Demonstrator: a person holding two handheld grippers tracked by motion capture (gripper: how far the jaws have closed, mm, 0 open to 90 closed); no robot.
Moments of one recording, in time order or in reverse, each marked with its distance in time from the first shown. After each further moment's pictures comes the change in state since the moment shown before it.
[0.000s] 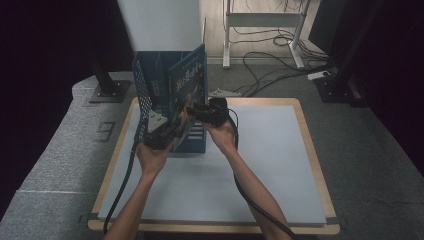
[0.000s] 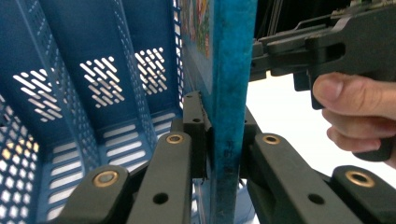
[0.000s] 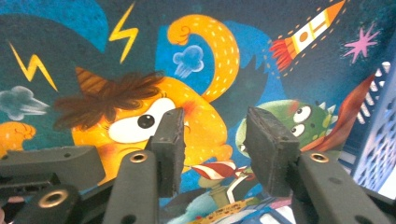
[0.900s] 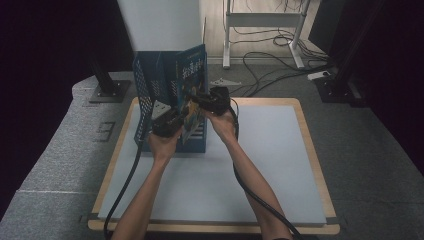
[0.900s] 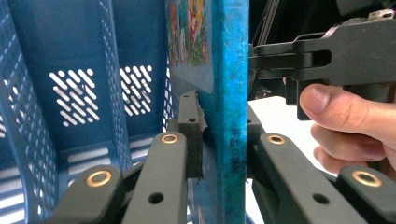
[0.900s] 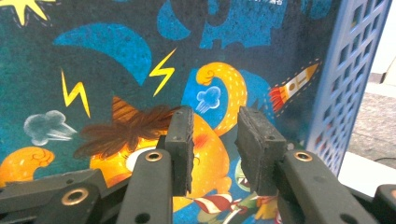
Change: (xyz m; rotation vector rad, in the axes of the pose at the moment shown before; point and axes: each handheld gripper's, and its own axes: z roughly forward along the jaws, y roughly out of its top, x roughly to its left) left arm 0.012 0.005 0.043 -0.079 -0.062 -0.105; right arm -0.024 0.022 0.012 -0.019 -0.108 0.010
